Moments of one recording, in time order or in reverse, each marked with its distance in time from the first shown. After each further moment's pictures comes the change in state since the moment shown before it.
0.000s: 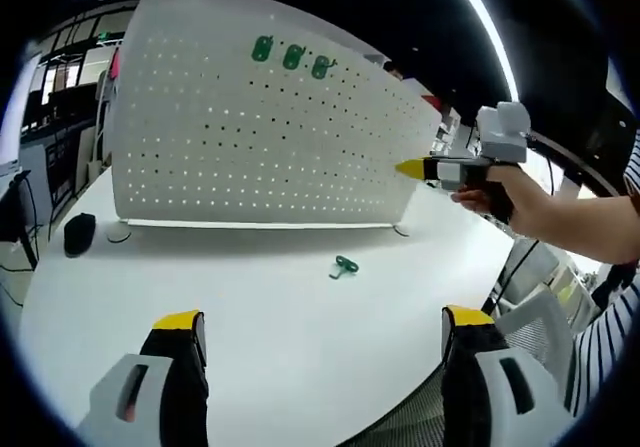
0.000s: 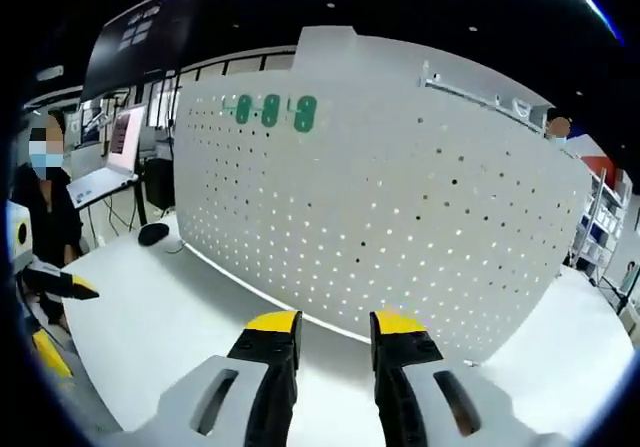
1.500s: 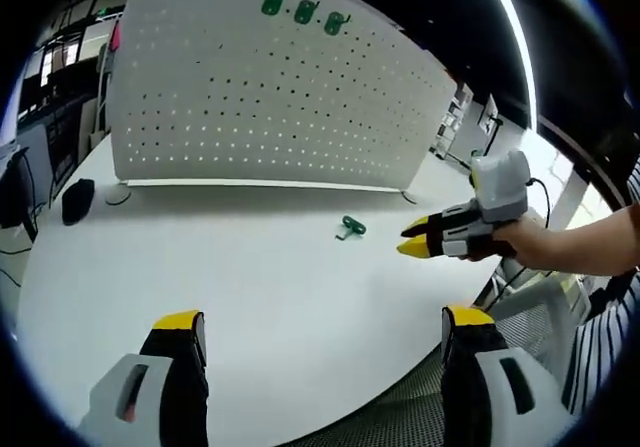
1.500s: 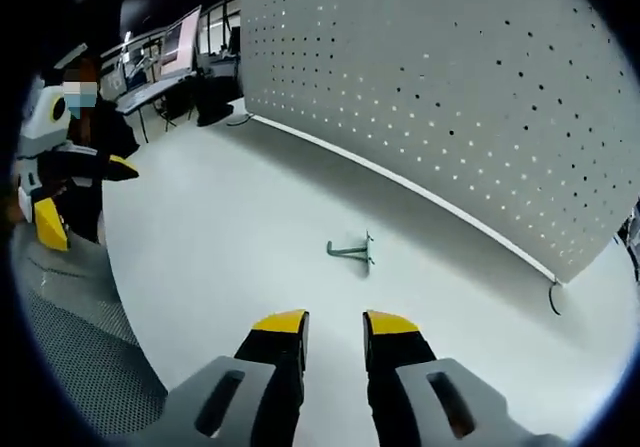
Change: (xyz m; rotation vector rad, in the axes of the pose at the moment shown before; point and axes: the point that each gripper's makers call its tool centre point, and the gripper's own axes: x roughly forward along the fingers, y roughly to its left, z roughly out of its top) left arm 0.005 0.006 -0.032 -0.046 0.162 0.029; right arm 0.016 0.072 -0.140 -0.067 0.374 0.301
